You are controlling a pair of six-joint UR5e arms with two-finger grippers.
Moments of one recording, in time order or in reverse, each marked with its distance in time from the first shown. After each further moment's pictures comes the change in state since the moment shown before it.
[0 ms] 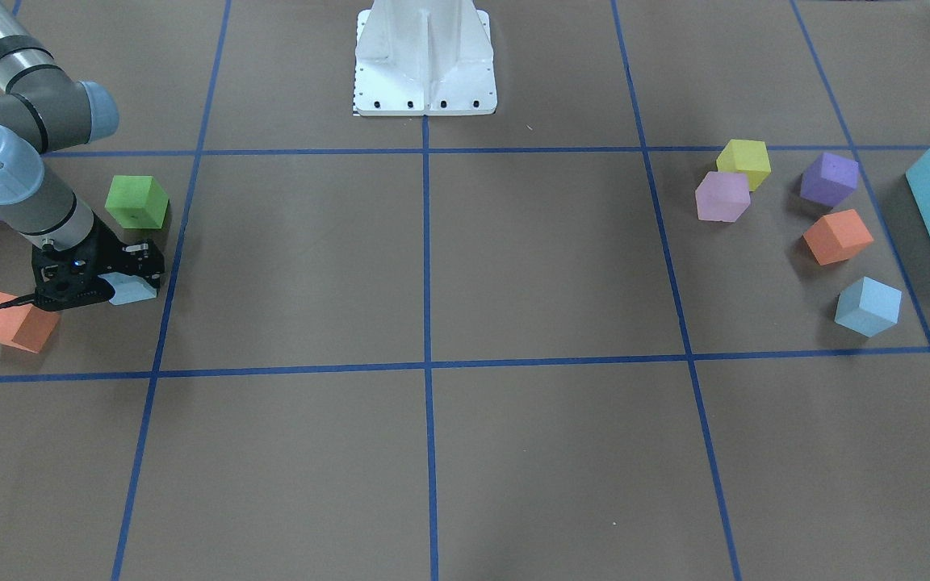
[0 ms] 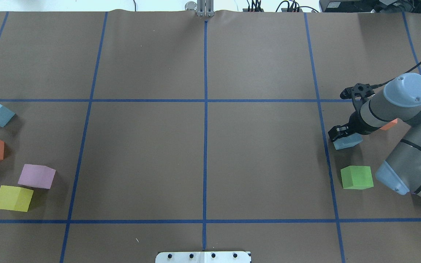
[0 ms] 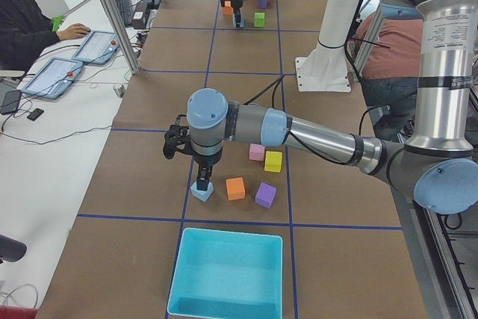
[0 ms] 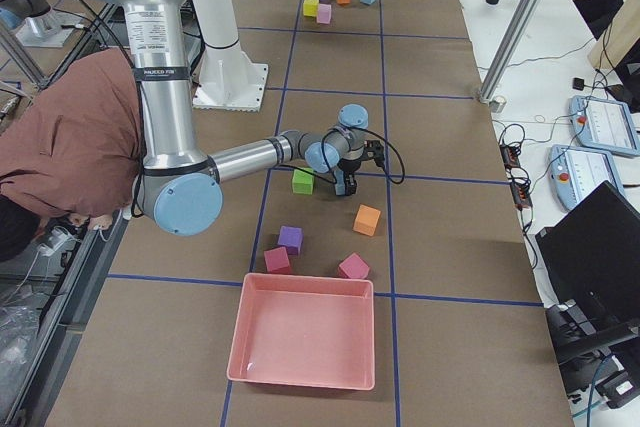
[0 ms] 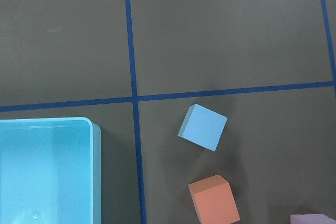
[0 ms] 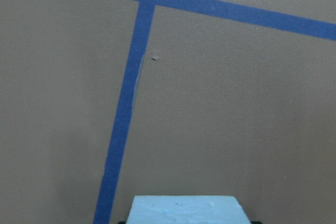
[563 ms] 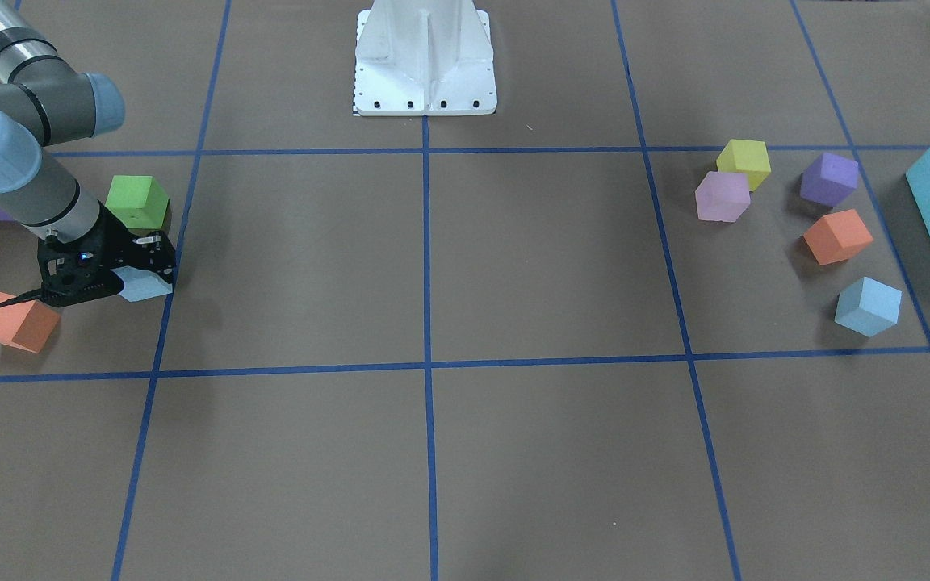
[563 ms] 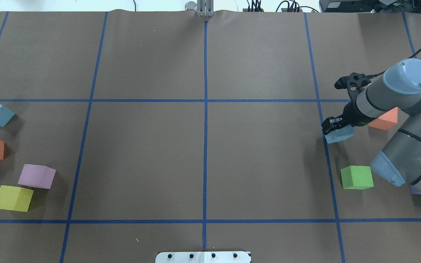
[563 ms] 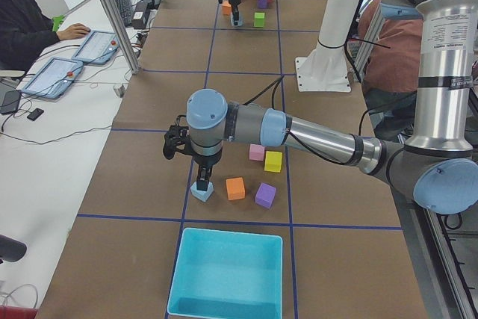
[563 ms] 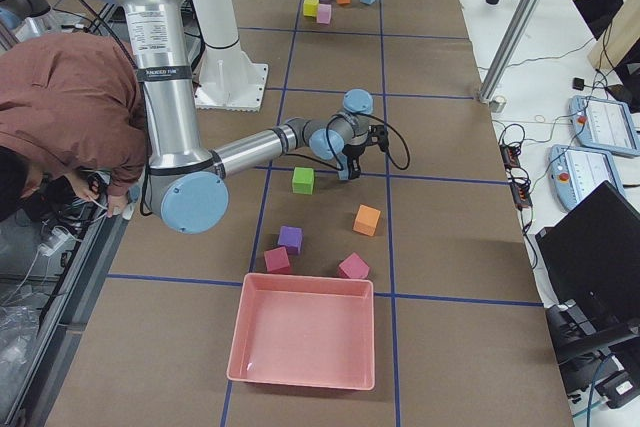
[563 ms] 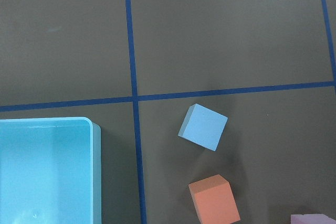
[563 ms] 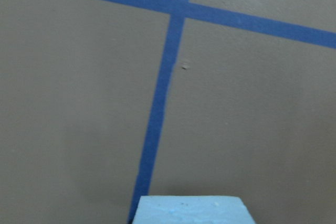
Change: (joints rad) left arm 0.003 -0.005 0.007 0.000 -0.001 -0.007; right arm 0.040 0.074 0.065 -0.097 0.074 0.000
